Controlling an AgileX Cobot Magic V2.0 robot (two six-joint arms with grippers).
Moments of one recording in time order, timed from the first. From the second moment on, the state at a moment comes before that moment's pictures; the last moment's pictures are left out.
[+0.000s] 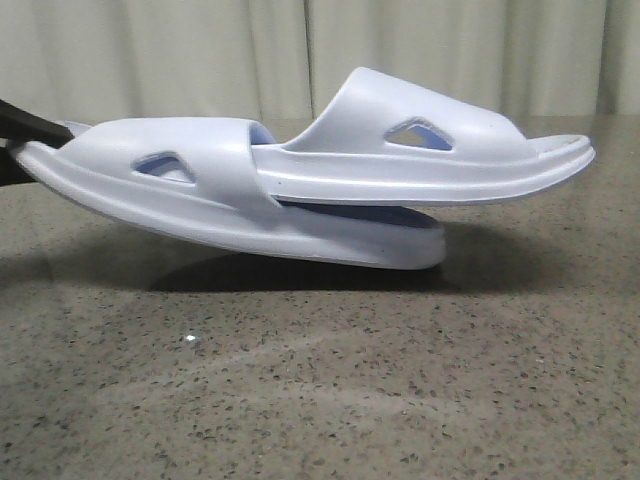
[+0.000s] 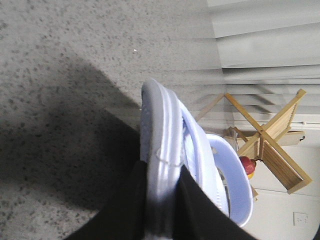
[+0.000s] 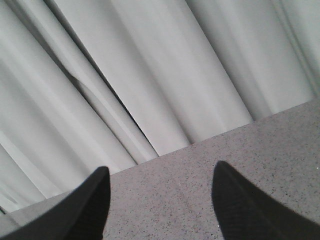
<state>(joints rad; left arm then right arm) -0.07 1.19 -0.43 -1.77 0.85 0.76 0.28 0.61 -0.59 1.83 -0.13 -1.36</state>
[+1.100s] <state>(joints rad) -0.07 1.15 -0.52 -1.78 0.63 1.27 0.28 0.61 -0.59 1.79 -0.13 -1.36</state>
